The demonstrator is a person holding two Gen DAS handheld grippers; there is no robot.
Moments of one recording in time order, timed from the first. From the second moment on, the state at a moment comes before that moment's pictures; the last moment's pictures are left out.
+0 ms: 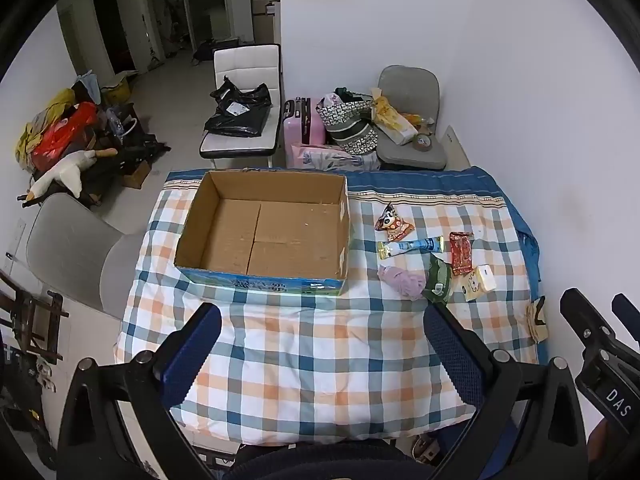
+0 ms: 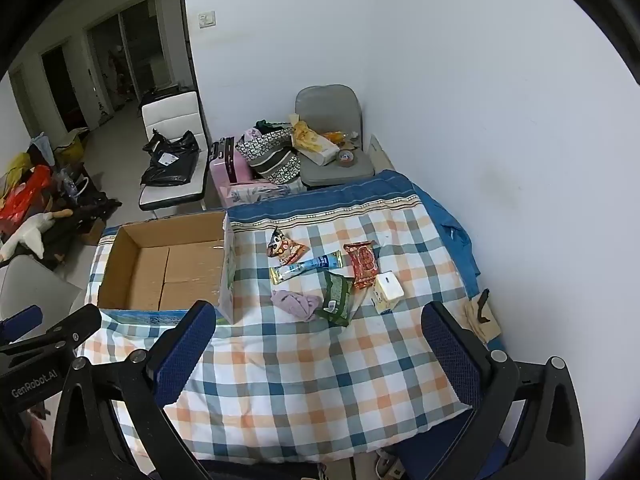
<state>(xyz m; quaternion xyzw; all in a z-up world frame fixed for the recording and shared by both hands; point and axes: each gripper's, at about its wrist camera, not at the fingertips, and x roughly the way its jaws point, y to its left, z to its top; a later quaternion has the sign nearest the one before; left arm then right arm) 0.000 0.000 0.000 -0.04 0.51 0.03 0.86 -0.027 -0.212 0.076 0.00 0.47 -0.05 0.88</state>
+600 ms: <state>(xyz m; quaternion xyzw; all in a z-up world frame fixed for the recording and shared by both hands) 0.002 0.003 -0.002 -0.04 0.51 0.03 0.86 -0.024 -0.207 0.077 -0.01 0.48 -0.05 0.88</state>
